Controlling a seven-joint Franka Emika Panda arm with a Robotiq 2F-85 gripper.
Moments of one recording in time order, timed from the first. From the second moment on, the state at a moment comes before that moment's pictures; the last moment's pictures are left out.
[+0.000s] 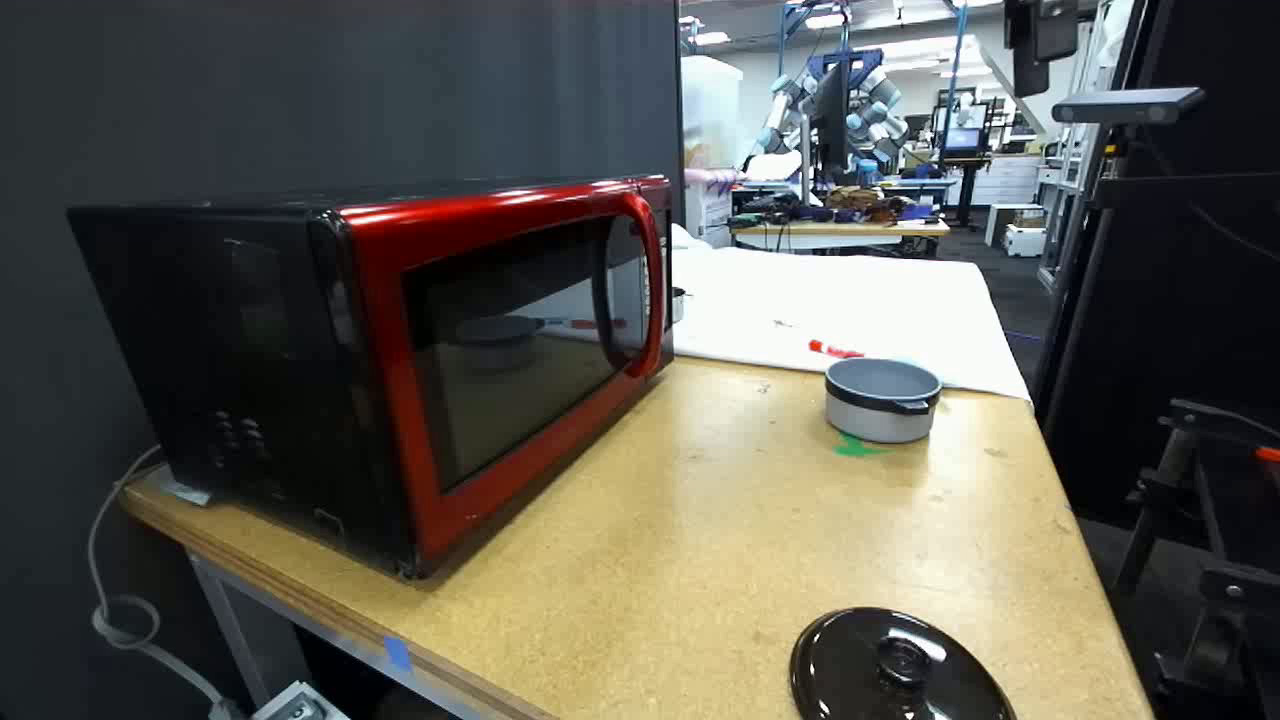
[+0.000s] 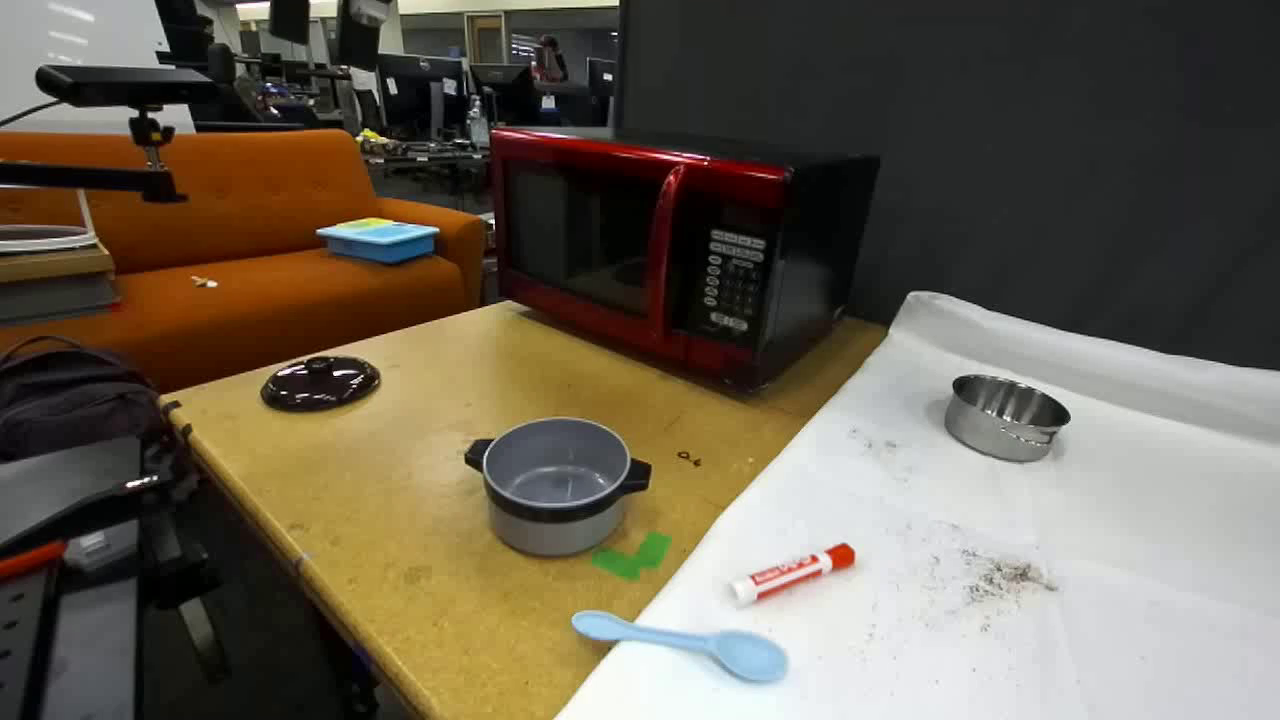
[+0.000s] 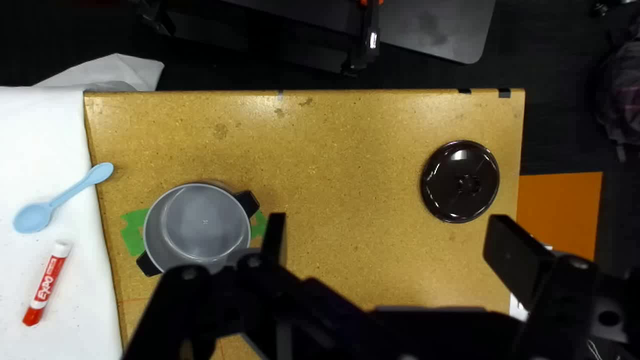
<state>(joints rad) 0.13 -0.41 0.00 -2.42 0.13 1.83 -0.16</state>
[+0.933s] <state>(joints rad) 0.14 -0.41 0.04 -2.46 0.13 1.96 -0.15</state>
